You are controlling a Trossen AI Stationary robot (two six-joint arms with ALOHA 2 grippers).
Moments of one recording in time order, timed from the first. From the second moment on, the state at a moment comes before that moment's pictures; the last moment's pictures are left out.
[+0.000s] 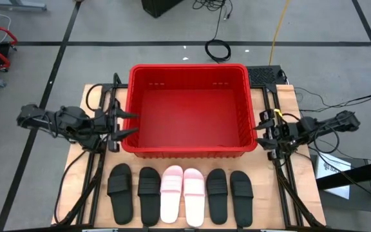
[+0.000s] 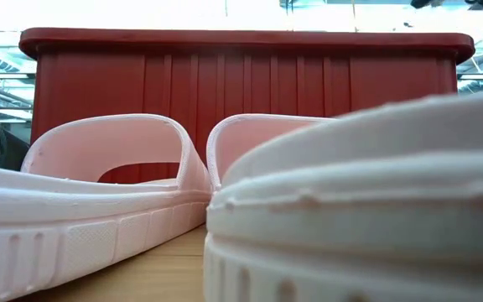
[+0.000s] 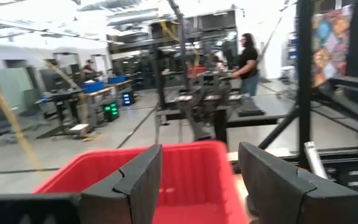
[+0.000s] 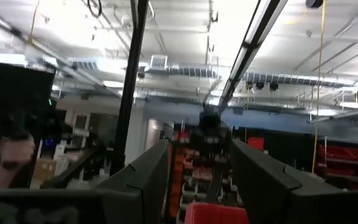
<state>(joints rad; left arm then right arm) -0.29 0.66 0.77 0.02 -0.31 0.16 0.28 0.39 0.25 0.64 0.10 -0.18</state>
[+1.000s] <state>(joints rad) -0.91 1.28 1.47 -0.69 -0.97 0.00 0.28 0.47 0.35 0.50 0.11 -0.24</state>
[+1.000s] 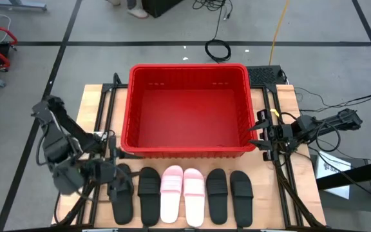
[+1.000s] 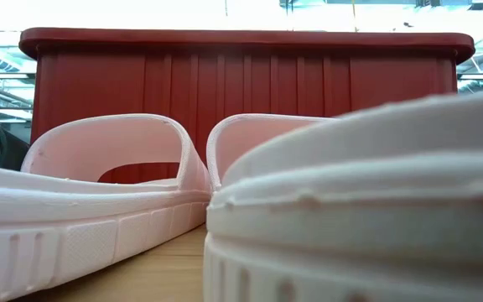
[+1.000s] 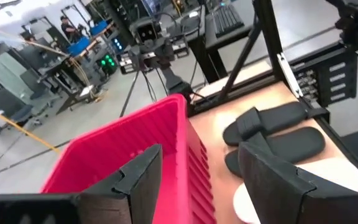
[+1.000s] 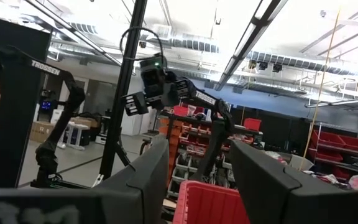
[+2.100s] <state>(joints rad) -0.87 1.70 1.95 -1.57 -0.21 -0.66 0.28 0.55 0.35 0.53 0.19 -0.25</state>
